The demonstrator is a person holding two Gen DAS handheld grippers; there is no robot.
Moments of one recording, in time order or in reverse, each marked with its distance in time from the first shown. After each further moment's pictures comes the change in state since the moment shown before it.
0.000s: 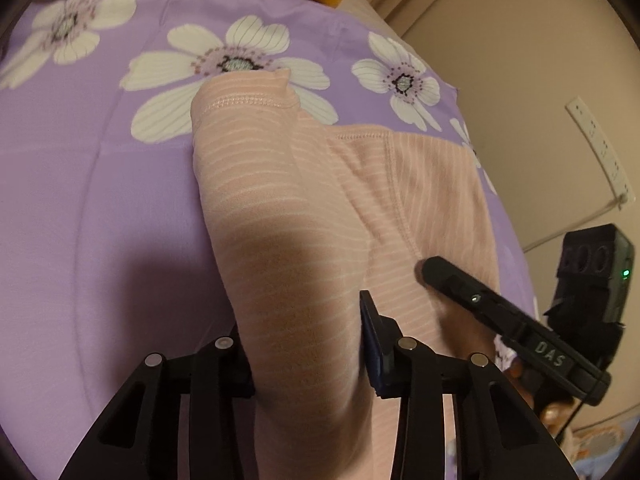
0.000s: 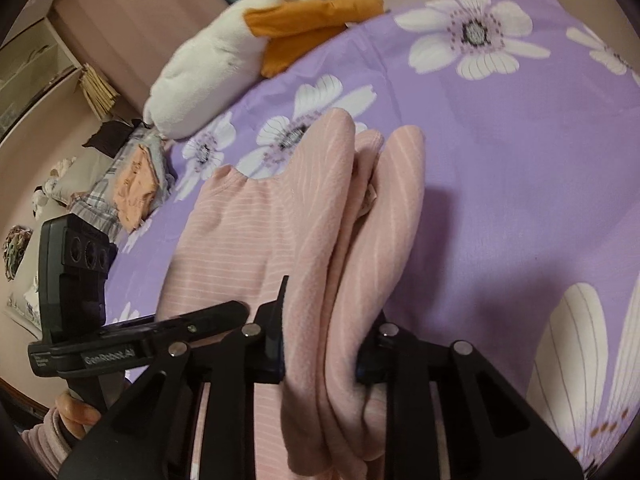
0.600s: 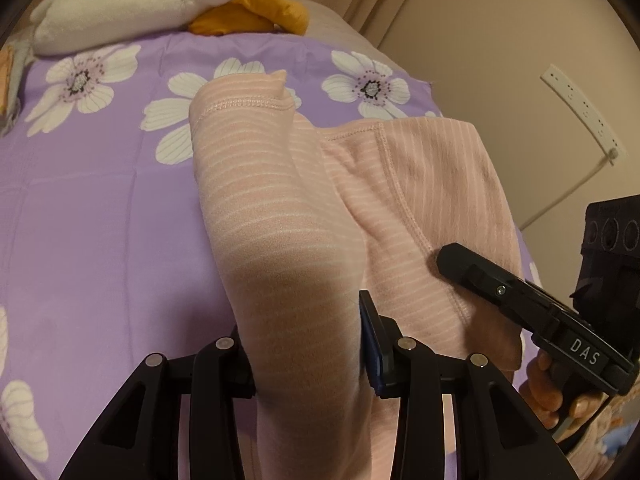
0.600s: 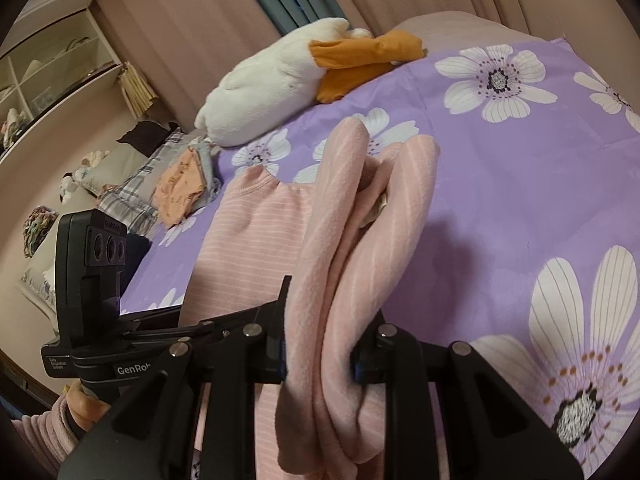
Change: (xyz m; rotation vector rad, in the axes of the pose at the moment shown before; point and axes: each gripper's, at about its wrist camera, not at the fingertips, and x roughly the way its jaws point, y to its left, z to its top) left arm -0.053 -0.037 -0.035 0.122 -0.063 0.075; right arm -0.067 0.053 -0.033 -0.085 -0.070 0.058
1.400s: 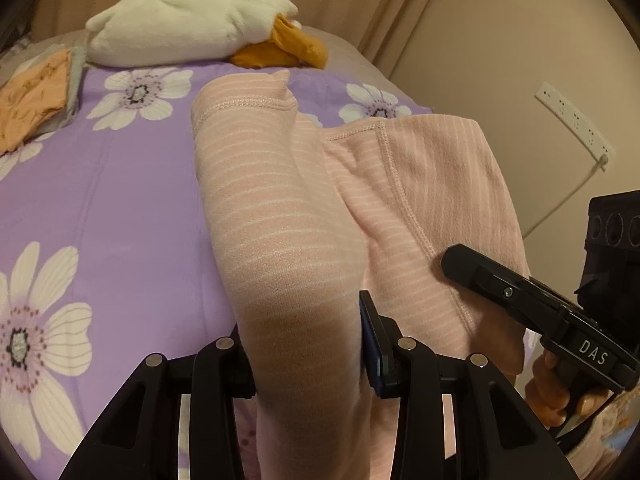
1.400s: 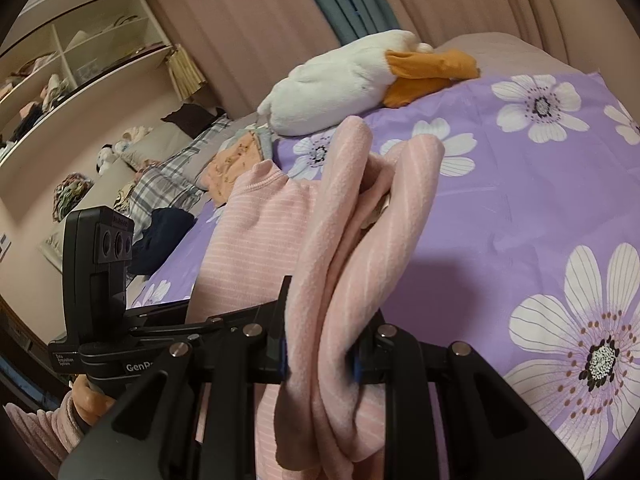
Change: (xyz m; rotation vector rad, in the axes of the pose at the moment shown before) left arm -0.081 0.005 -0.049 -0.032 -0.108 0.065; right arm -0.037 0.078 -0.029 -0.116 0.001 0.096
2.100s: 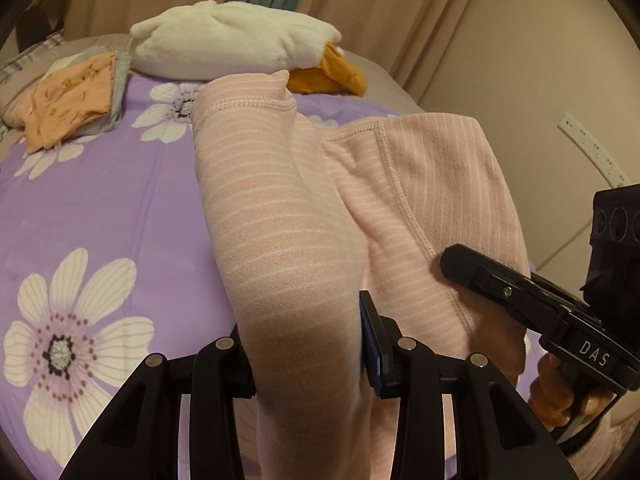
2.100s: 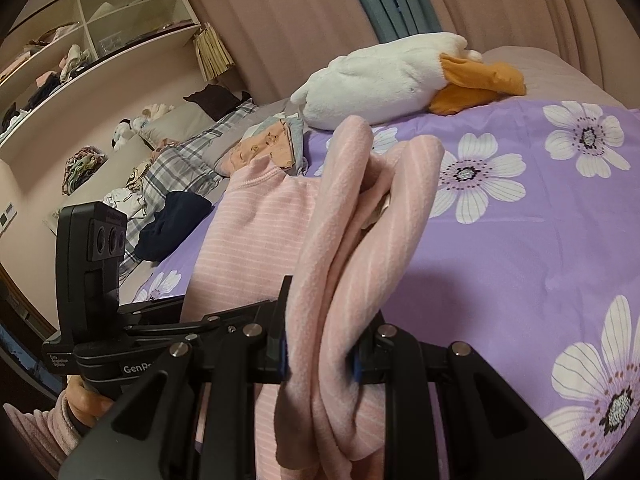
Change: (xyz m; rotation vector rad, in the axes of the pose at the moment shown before) left arm -0.020 0.039 0.006 -0.056 -0.073 0.079; right arm 0.047 0.037 0.027 -0.094 0.033 0.041
